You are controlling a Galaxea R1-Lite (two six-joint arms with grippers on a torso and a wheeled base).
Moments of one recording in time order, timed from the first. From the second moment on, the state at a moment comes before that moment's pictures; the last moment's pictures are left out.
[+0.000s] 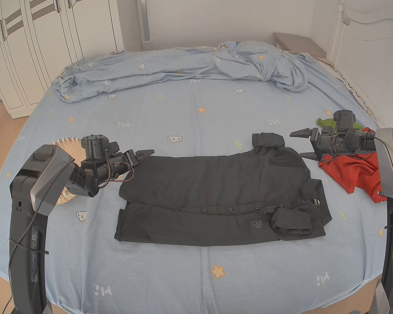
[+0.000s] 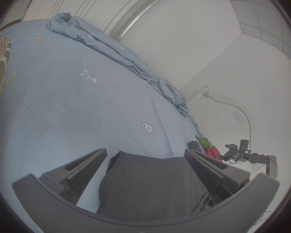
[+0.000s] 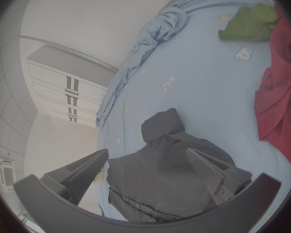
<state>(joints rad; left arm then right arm) -0.04 2.59 -1.58 -0.72 -0.55 -0.51 -0.11 2.53 -2.00 0.07 0.78 0.61</state>
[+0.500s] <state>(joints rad) -0.05 2.61 -1.56 -0.84 -0.55 -0.51 -0.09 2.60 -2.00 -0.13 0.78 0.63</state>
